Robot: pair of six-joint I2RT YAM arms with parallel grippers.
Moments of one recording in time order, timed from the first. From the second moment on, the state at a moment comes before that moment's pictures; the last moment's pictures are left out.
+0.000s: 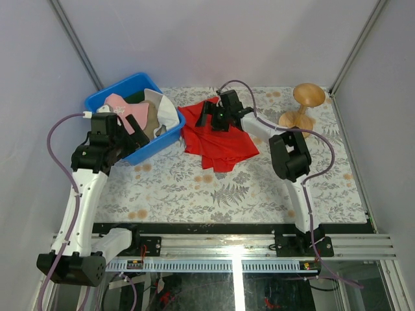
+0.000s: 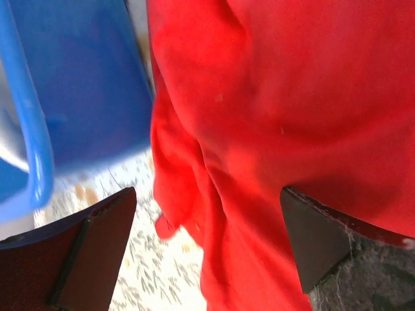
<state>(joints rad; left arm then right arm) -0.07 1.05 1.21 -0.89 -0.05 -0.57 0.51 2.26 1.77 -0.22 -0.34 0.60</state>
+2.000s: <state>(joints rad) -0.21 1.01 1.18 -0.87 0.12 -0.60 0.05 1.29 1.32 -0.43 0.11 0.42</state>
